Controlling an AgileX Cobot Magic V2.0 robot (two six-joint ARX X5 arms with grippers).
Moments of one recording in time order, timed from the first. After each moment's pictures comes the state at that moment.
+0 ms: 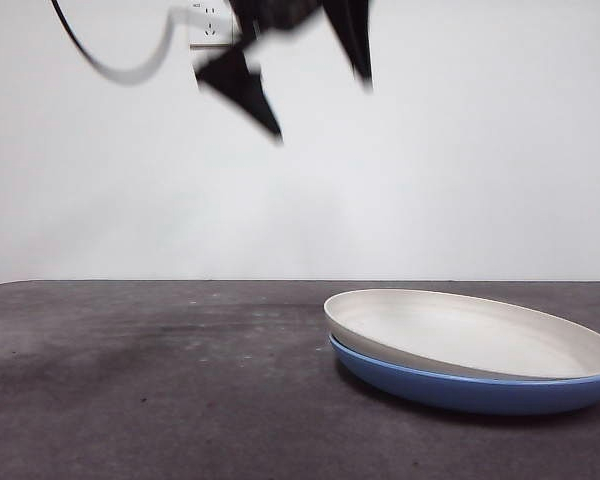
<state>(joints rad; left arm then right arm) -0.65 2.01 2.27 -1.42 0.31 -0.03 0.14 0.53 1.24 -1.21 -0.37 0.07</state>
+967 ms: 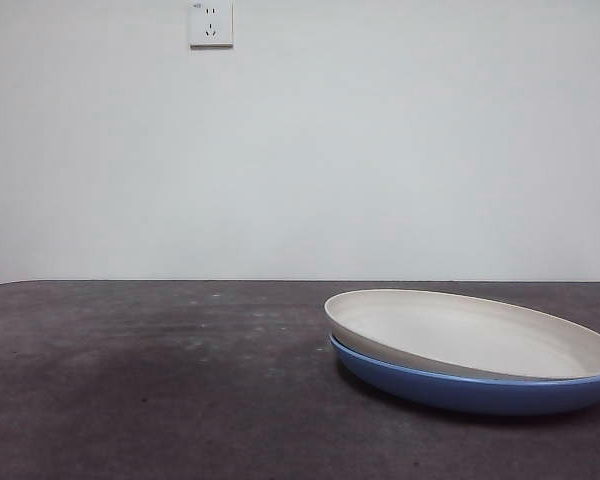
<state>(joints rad) -0.67 0.88 1.44 -1.32 0.31 0.08 0.14 0.56 1.24 -1.30 -0.37 0.17</state>
